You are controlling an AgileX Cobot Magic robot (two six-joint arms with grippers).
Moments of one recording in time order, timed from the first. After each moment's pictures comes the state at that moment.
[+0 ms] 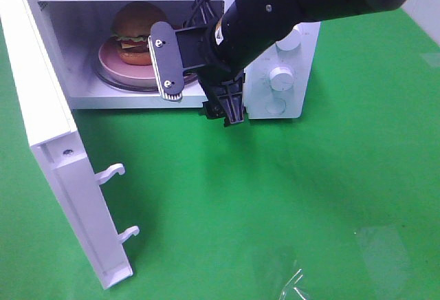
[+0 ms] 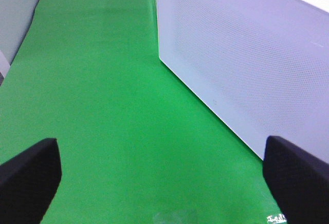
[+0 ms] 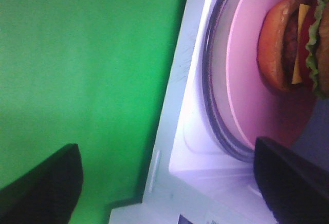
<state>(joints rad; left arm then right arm) -0.02 0.00 -0.51 -0.06 1.04 0.08 0.69 1.95 -1.38 -0.25 0.33 -1.03</state>
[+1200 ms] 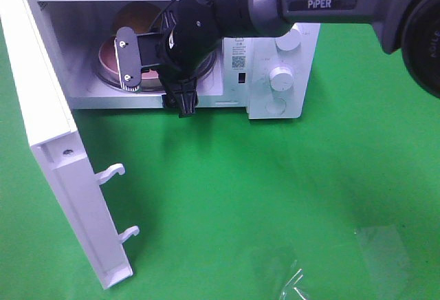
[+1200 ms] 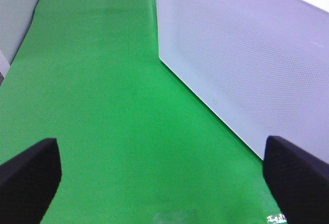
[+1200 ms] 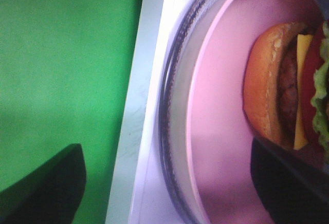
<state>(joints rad) -0.02 0.00 -0.51 -0.06 1.04 0.08 0.69 2.32 -1.83 -0.20 0.39 -1.03</state>
